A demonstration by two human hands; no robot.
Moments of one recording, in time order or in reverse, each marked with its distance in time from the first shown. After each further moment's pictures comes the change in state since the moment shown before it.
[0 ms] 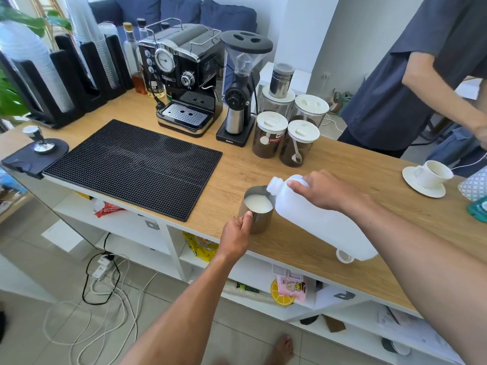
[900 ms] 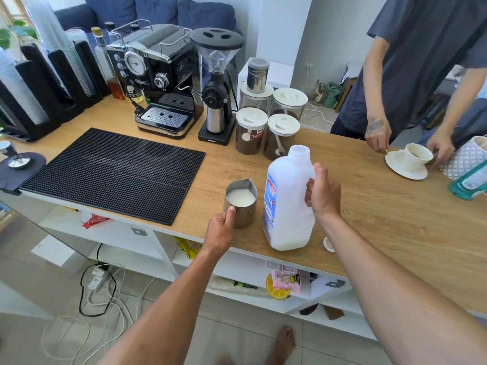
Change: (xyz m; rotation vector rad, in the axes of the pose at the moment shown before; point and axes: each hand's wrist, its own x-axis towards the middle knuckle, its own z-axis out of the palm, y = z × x) left_hand 0.015 -0.006 0.002 0.055 0.002 0.023; right_hand -0.015 0.021 0.051 1.201 0.605 0.435
